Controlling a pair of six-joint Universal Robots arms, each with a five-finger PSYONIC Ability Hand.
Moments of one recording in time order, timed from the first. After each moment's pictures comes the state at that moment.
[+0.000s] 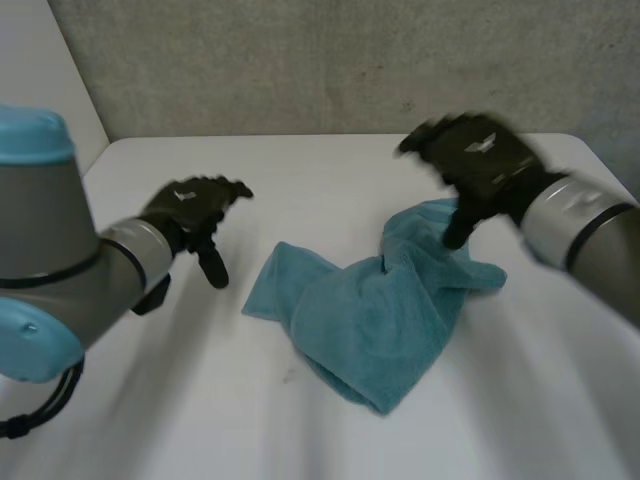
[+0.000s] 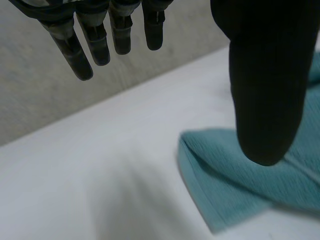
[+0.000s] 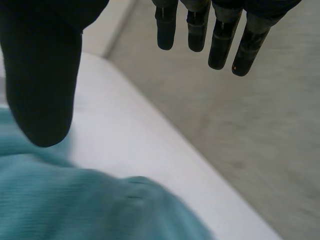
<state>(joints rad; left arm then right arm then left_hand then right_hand) 4.29 -1.93 -1.39 2.99 -1.48 3.26 1.95 -1.38 1.41 0.13 1.24 2.75 0.22 0.22 0.22 0.22 0.05 0.20 0.26 0.26 0.25 0.10</state>
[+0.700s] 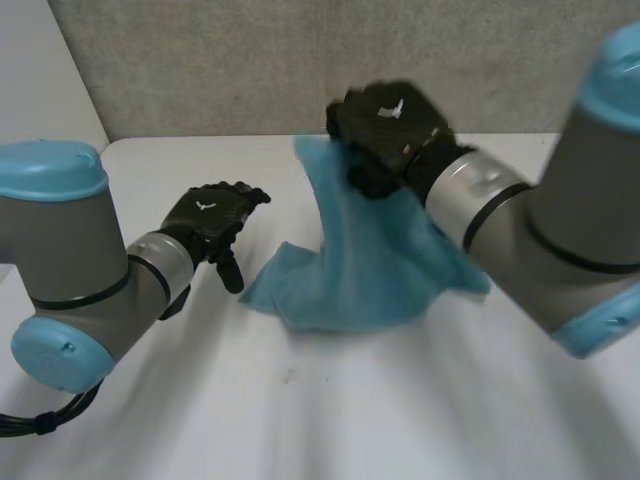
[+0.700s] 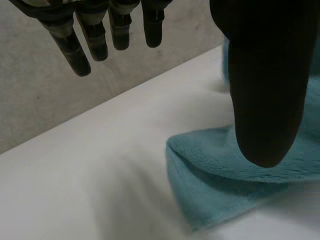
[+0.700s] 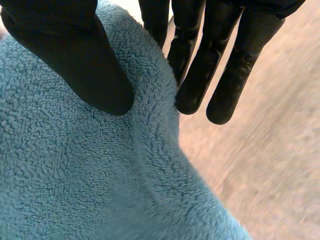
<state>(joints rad) 4.26 -1.99 -1.44 3.13 -1.47 3.29 2.16 -1.25 1.22 0.00 1.32 2.90 0.18 0.17 0.17 0.17 0.03 0.96 1.18 1.18 1.19 0.96</state>
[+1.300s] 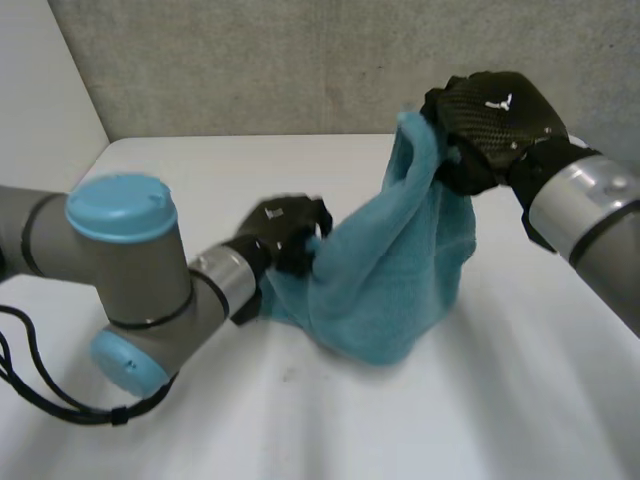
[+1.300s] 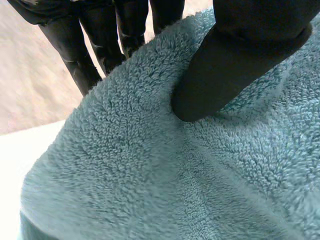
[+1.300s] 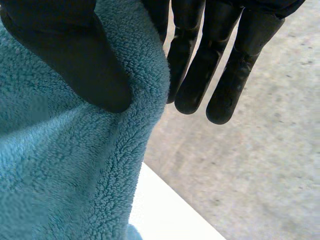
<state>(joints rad) 4.15 -2.11 -1.37 3.30 -1.34 3.03 1.96 -1.48 1.49 -0.06 1.30 2.90 1.14 1.19 1.19 1.19 1.00 0.96 1.18 1.18 1.19 0.96</state>
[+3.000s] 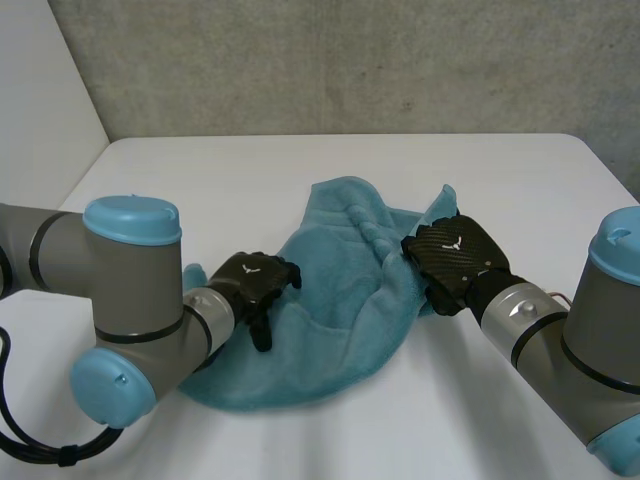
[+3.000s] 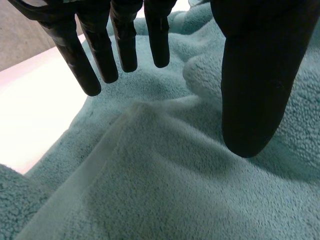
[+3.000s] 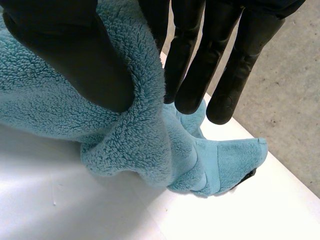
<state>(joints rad) 4.17 -2.14 -1.43 3.06 -1.46 3.35 2.00 -1.30 1.75 -0.19 1.35 2.71 0.40 0.40 0.40 0.40 0.22 0.96 1.18 1.19 1.19 0.98</state>
